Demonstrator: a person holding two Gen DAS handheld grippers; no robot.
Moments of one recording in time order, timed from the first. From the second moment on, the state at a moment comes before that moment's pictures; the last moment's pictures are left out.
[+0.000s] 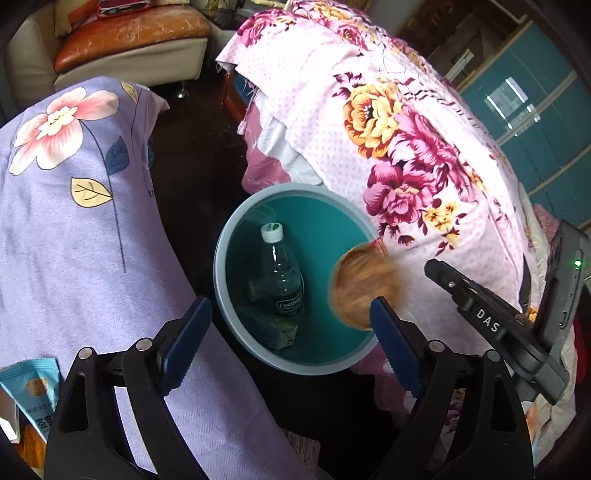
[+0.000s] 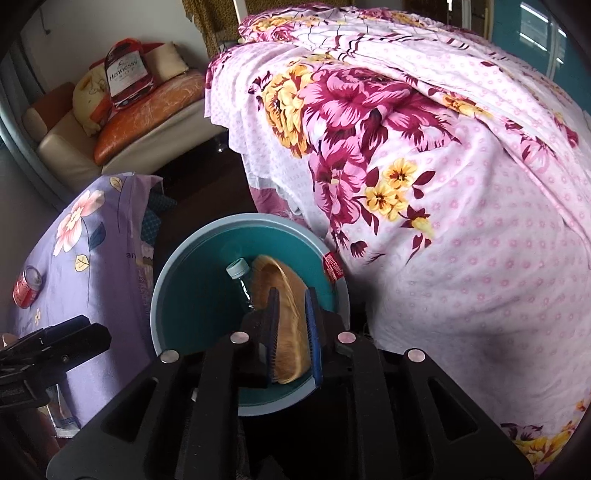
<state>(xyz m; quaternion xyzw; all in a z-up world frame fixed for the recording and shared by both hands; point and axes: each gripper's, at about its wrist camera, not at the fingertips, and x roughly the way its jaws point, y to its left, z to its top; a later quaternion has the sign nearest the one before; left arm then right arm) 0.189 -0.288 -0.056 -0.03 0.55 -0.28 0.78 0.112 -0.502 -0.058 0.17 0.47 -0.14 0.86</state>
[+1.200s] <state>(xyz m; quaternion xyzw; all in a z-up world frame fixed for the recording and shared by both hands) 0.112 -0.057 0.006 -0.09 0.50 -0.20 0.84 0.080 -0.326 0.004 0.09 0.48 -0.03 0.87</state>
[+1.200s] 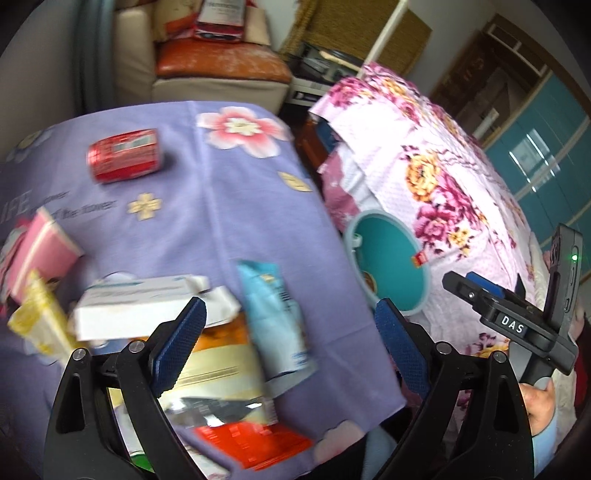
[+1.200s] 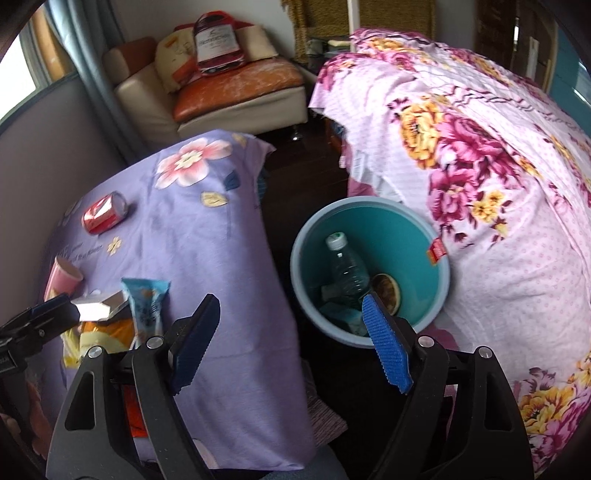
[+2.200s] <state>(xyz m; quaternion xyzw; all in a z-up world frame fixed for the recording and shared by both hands) 0.116 0.054 -0.034 0.03 0.52 -0.14 0.84 0.135 -0.197 -0.067 0.08 0.59 0.12 0.79</state>
